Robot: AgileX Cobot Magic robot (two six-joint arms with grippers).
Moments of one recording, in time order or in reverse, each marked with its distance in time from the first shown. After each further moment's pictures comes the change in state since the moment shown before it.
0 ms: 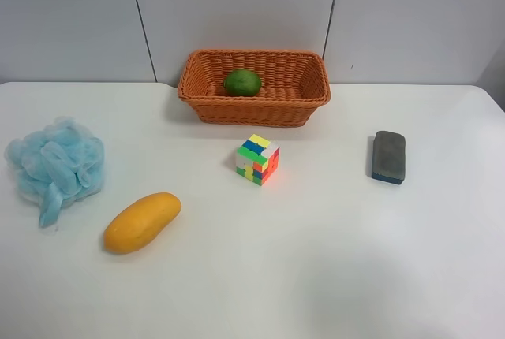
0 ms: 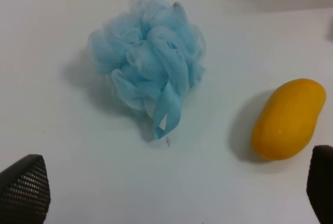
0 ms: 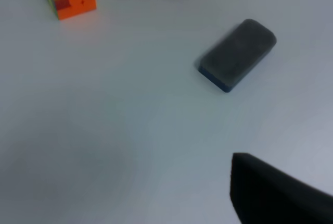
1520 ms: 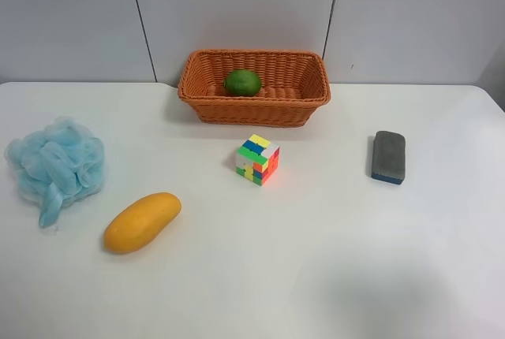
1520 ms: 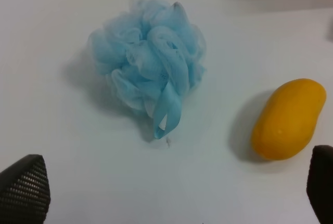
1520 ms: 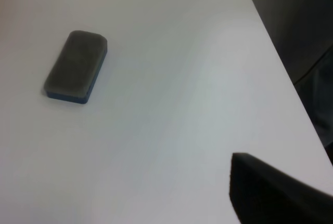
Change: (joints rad) left arm 0.000 0.000 0.000 0.000 0.000 0.000; right arm -0.569 -0.128 0.000 0.007 -0.001 0.000
